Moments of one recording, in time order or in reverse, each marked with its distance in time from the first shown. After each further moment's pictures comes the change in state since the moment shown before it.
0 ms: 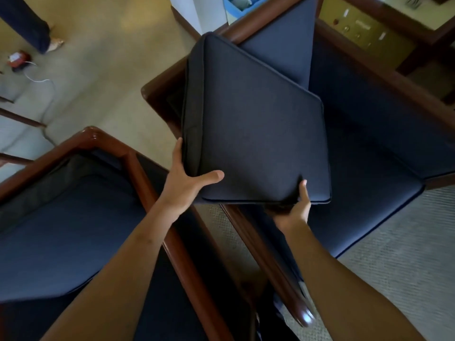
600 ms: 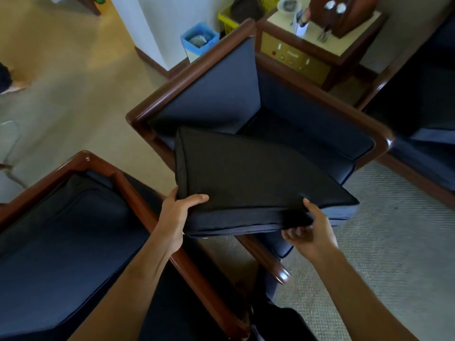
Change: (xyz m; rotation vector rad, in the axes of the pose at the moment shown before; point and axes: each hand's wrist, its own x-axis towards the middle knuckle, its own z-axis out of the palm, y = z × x) left_hand -0.109 0.022 0.010 -0.279 -0.047 -0.311; right_hand -0.204 -0.051 -0.058 -0.137 0.184 -0.070
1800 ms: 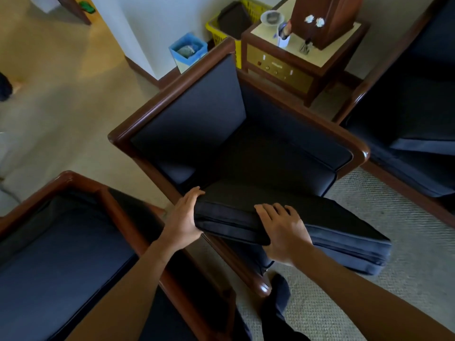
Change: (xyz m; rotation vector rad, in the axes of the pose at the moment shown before) left_hand 0.063 -0.028 0.040 1.011 -0.135 0.816; right_hand -0.011 -0.046 0.017 -2.371 -0.204 -1.246
